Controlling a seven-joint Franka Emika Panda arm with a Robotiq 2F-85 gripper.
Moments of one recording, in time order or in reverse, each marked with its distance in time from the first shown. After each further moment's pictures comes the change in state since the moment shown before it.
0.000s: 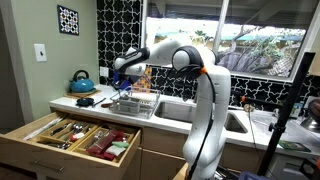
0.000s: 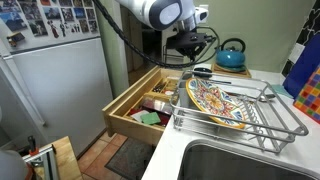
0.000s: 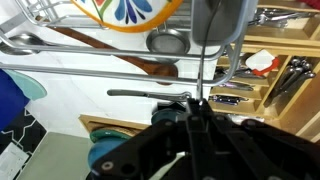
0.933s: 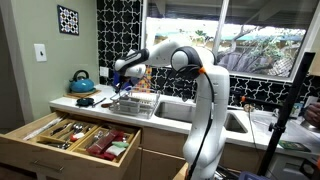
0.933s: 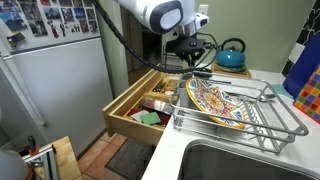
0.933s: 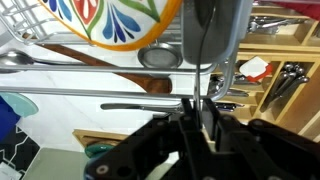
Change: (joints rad) arm 0.002 0.017 -0.009 -0.011 0.032 -0.021 0.002
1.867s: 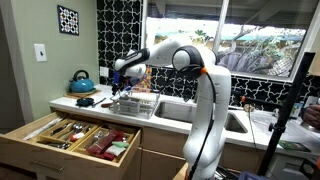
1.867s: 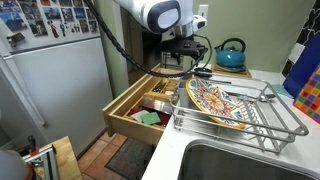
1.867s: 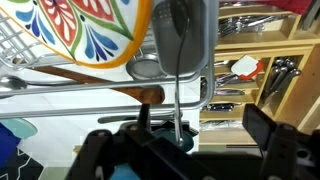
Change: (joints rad) arm 0.015 -0.018 -0.007 -0.020 0.007 -0.040 0.101
